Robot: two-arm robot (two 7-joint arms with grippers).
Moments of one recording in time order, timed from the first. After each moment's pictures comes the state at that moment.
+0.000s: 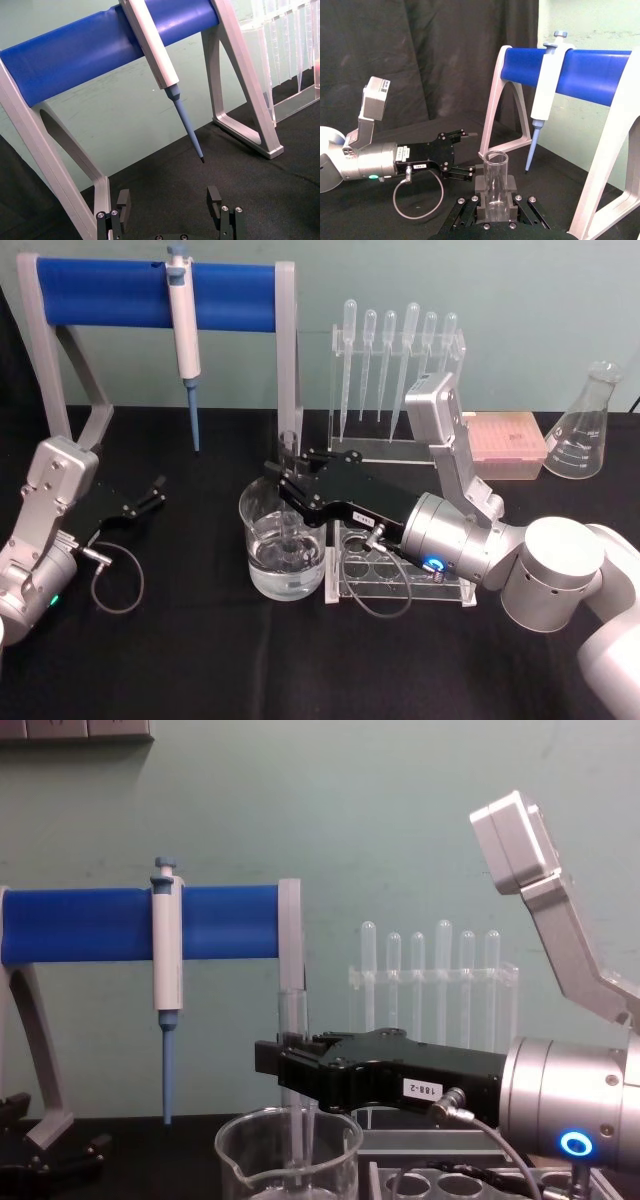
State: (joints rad) left arm -0.20 0.60 0.45 -1.41 -0.25 -0.12 0.03; right arm 0.42 0.33 -0.59 -1.41 0.47 0.01 0.55
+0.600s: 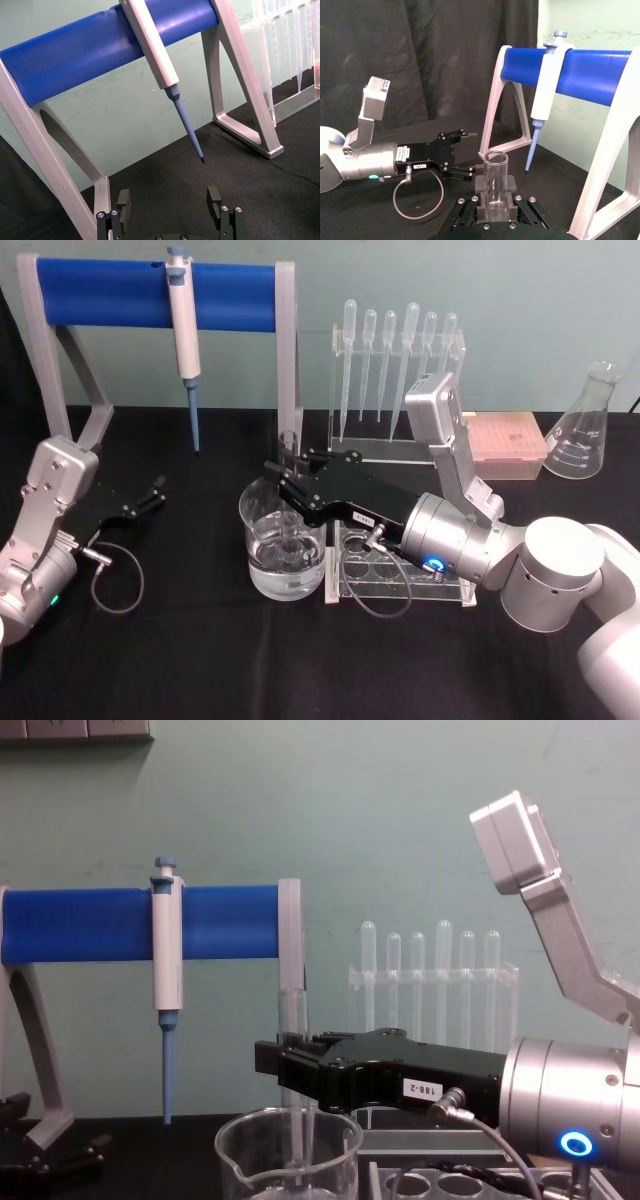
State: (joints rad) left arm -0.20 0.60 0.45 -1.41 -0.25 -0.12 0.03; right arm 0.42 0.33 -0.59 -1.41 0.47 0.01 0.55
